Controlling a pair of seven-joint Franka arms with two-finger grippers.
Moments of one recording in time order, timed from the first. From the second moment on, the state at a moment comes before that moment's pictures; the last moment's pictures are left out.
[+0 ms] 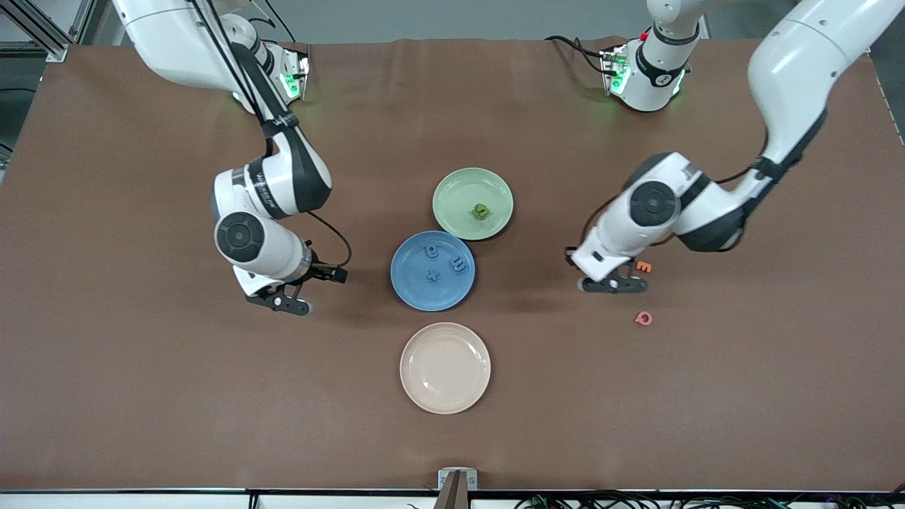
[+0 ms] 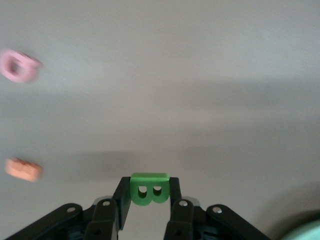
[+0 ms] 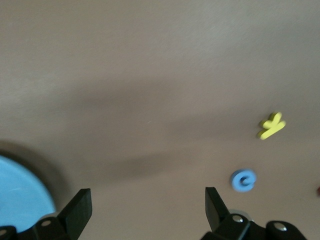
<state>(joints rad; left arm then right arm) 0.45 0.66 -1.01 -1.97 0.64 2.20 -0.89 0.41 0.43 -0.08 -1.87 0.11 2.18 0.50</state>
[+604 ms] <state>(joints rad) 0.16 0.67 -1.00 -1.97 0.64 2.20 -1.41 0.31 0.38 -0.08 -2.13 0.06 2.43 0.38</state>
